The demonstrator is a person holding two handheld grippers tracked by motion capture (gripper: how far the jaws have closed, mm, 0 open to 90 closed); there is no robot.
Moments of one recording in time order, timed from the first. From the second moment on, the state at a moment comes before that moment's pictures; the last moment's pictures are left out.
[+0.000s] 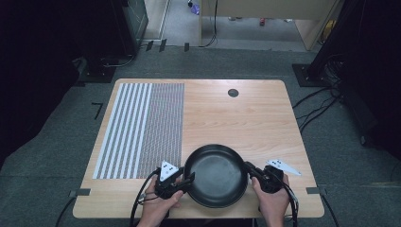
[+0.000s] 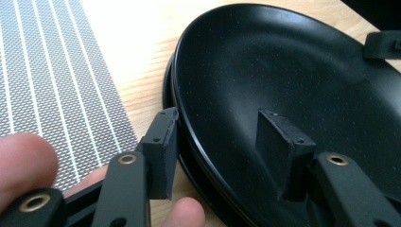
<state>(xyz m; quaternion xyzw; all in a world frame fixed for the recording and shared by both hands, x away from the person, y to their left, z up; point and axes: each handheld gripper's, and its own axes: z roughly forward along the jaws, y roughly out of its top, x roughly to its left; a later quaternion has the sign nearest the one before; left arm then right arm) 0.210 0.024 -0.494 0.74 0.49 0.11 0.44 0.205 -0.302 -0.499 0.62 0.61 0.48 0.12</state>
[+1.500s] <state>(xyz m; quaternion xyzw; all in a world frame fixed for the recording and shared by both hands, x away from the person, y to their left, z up) 0.236 0.065 -0.501 0.65 0.58 -0.12 0.48 0.204 -0.287 -0.515 0.63 0.57 0.53 0.06</state>
